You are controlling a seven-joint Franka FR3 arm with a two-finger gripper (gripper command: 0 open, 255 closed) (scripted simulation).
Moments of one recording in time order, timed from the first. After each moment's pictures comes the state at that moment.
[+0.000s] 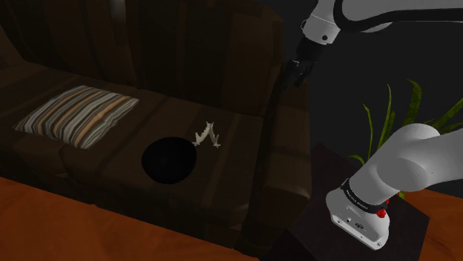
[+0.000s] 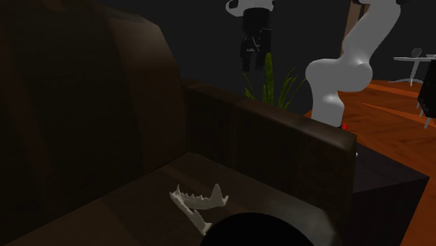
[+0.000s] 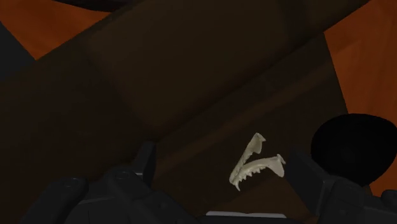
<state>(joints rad) 0.01 -0.67 0.07 -2.49 0.17 1.91 0.01</state>
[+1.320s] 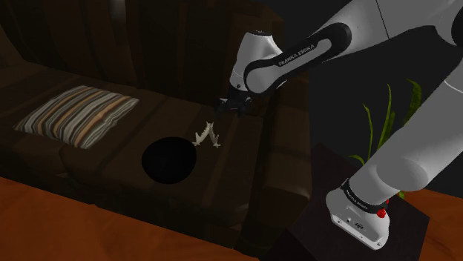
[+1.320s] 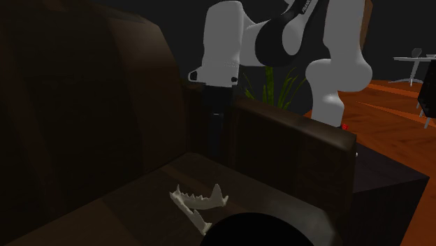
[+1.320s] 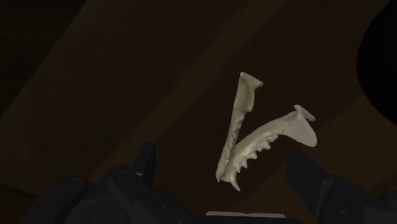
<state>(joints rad) 0.01 0.05 0.32 -2.32 0.08 2.51 0.54</state>
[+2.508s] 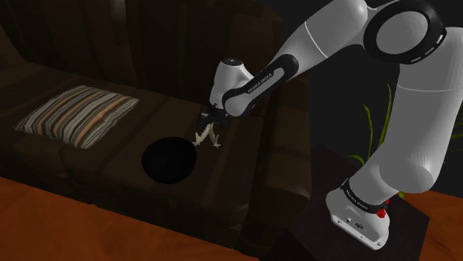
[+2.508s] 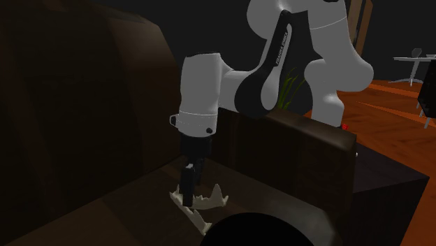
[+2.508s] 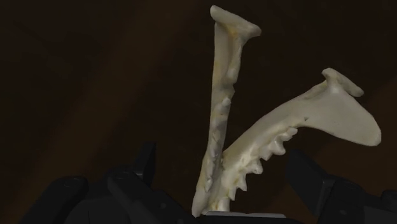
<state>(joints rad) 0.10 0.43 0.25 -2.10 -0.10 2.67 0.78</state>
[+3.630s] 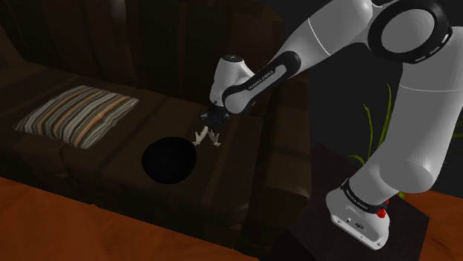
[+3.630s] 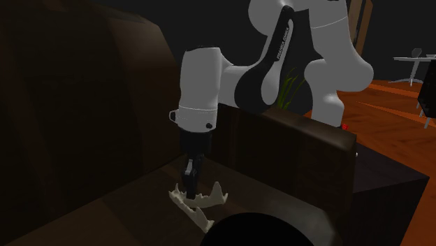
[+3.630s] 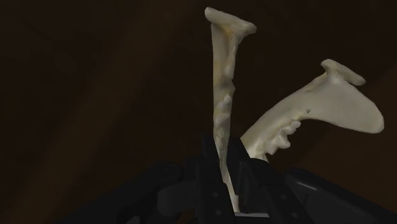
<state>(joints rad) 0.09 0.41 0.26 -2.10 -0.10 2.65 0.78</state>
